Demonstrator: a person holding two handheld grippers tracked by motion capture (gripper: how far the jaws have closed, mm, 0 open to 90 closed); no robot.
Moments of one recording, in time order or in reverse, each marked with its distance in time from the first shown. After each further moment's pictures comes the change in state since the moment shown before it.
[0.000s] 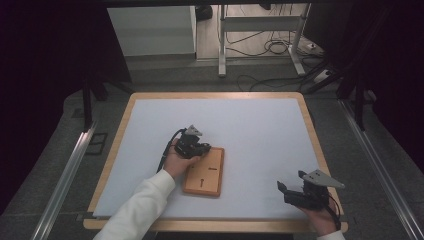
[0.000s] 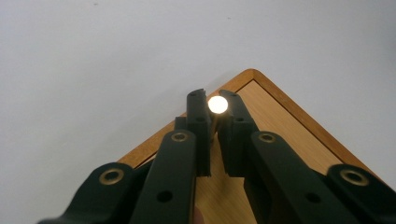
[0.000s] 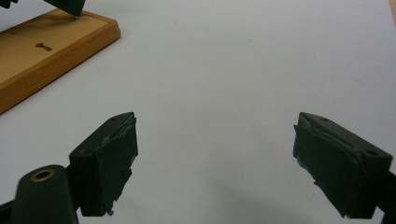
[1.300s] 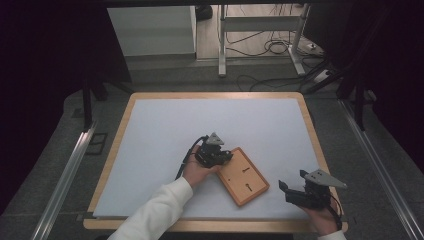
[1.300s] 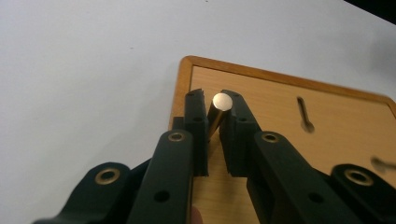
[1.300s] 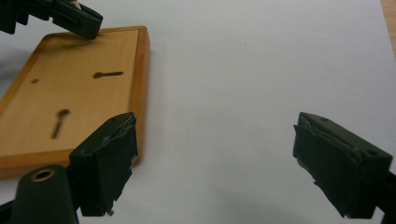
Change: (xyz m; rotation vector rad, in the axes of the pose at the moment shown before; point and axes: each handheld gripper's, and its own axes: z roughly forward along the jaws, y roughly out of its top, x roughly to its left) left arm -0.066 0.016 0.023 -0.046 -0.106 0.072; right arm -0.002 0.002 -0.003 -0.012 -0.006 0.006
